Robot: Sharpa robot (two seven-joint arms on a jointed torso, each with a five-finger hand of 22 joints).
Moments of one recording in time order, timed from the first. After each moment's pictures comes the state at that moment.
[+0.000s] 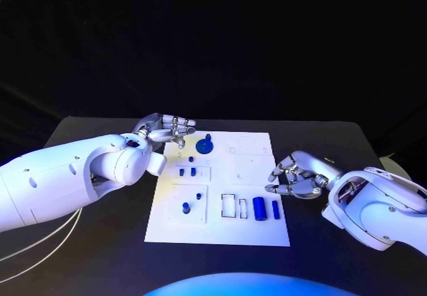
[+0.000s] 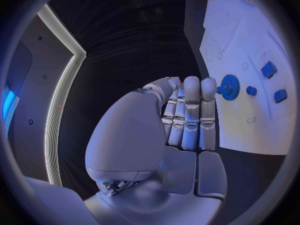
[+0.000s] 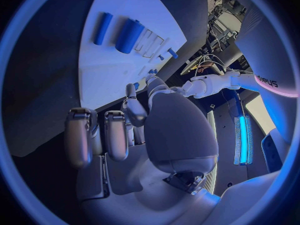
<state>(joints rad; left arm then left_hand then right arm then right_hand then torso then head) 1.18 -0.87 -0.01 1.56 -0.17 -0.38 0.13 1.50 -0.18 0.45 0.09 0.32 1.01 0.18 0.10 0.09 1.06 0.11 0.28 0.19 1.17 0.03 0.98 0.48 0.15 1.06 0.12 0.93 0.97 1.15 -1.18 -0.14 2.00 -1.34 -0.43 -0.34 1.29 -0.15 0.05 0.28 0.32 1.14 0.09 0.16 0.25 1.39 0.00 1.14 1.09 1.47 -0.06 1.48 1.31 0.04 1.47 0.05 1.44 1.31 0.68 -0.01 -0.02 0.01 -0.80</state>
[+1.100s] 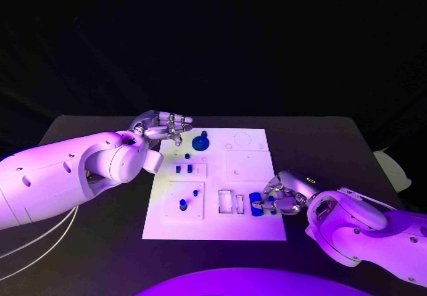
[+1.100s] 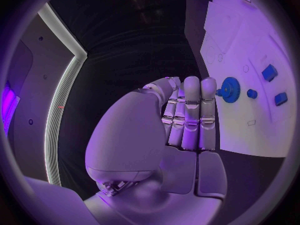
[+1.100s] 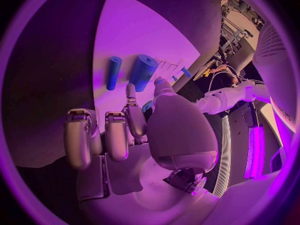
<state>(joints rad) 1.18 -0.88 -0.01 1.56 -0.17 -0.37 0.13 1.50 -0.18 0.45 0.09 0.32 1.01 0.18 0.10 0.09 1.06 0.11 0.28 0.19 1.17 0.03 0.98 0.48 0.15 1.06 0.12 0.93 0.97 1.01 -1.05 -0.15 1.96 -1.46 -0.49 -0.55 1.21 -0.12 -0.14 0.30 0.40 1.12 0.07 0.20 0.35 1.41 0.00 1.29 1.29 1.47 -0.06 1.51 1.31 0.03 1.47 0.05 1.47 1.31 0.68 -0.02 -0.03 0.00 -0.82</state>
